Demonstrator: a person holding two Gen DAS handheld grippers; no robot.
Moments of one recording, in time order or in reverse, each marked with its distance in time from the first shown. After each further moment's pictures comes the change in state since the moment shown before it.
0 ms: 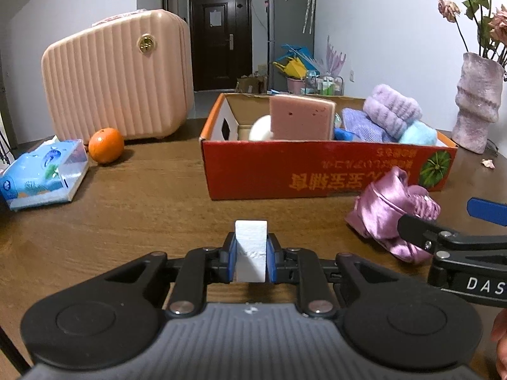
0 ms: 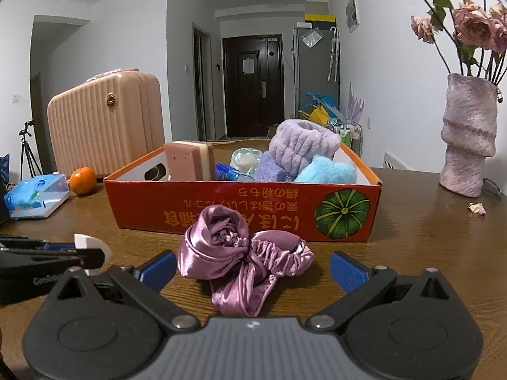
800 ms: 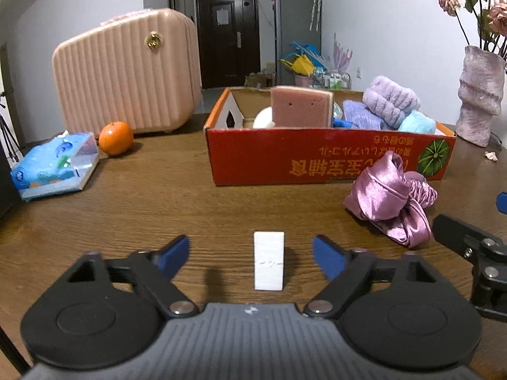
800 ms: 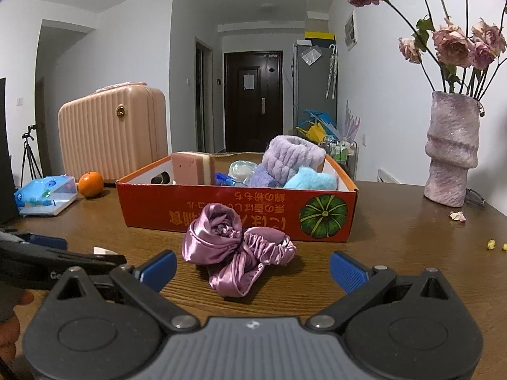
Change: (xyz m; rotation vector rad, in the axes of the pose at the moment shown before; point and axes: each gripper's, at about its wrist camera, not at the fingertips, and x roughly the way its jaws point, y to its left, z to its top) left arm -0.012 -0.008 -0.013 0.002 0.024 0.030; right arm -0.044 -0.004 -0.015 -0.027 -0.069 -0.014
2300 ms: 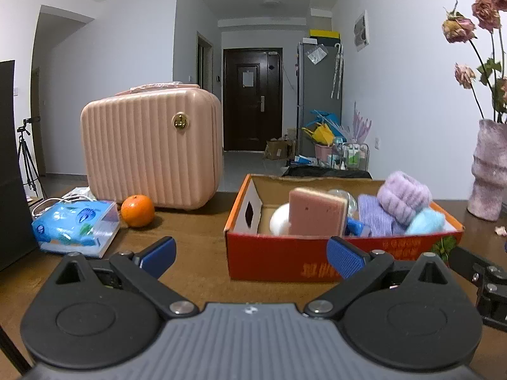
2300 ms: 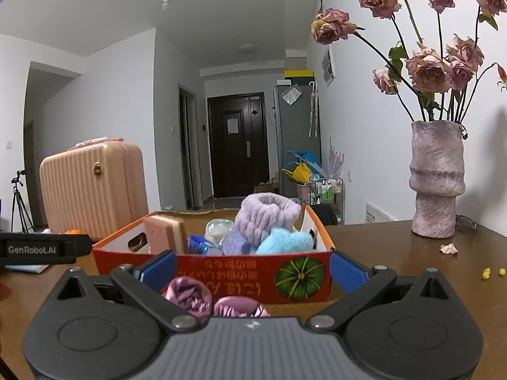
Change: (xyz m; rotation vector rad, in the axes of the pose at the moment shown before) left arm -0.029 0.002 0.039 -0.075 -0.270 0.070; right arm 0.003 -0.025 0.024 0.065 -0.181 -0.037
